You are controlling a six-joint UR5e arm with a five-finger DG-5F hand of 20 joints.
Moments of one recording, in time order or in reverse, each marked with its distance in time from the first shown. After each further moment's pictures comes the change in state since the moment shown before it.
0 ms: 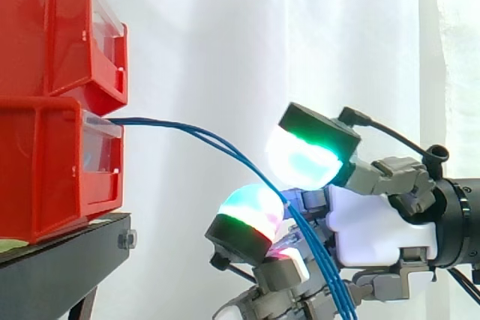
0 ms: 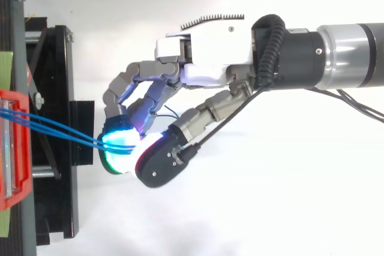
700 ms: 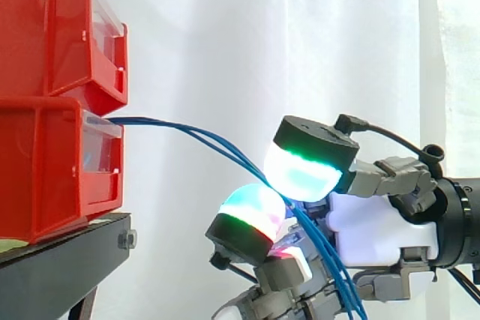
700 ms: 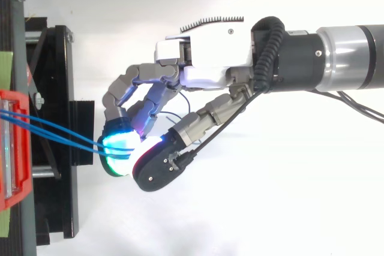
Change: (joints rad) arm 0.003 0.000 0.001 0.000 0.000 0.003
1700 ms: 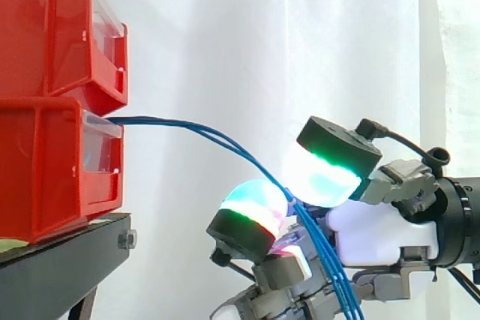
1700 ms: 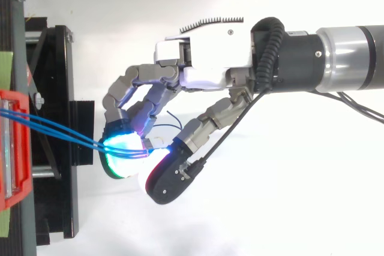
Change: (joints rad) arm 0.001 0.000 0.001 0.000 0.000 0.001
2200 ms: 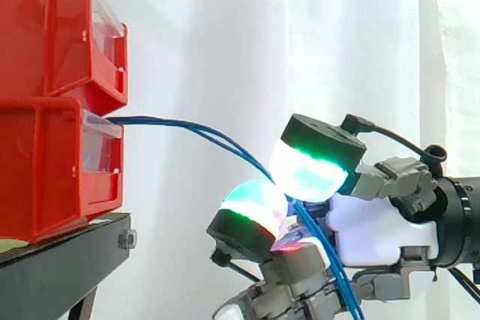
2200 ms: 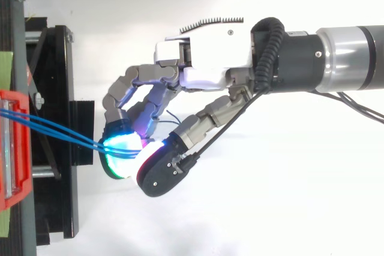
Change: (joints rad) arm 0.000 0.000 0.000 0.000 0.000 0.000
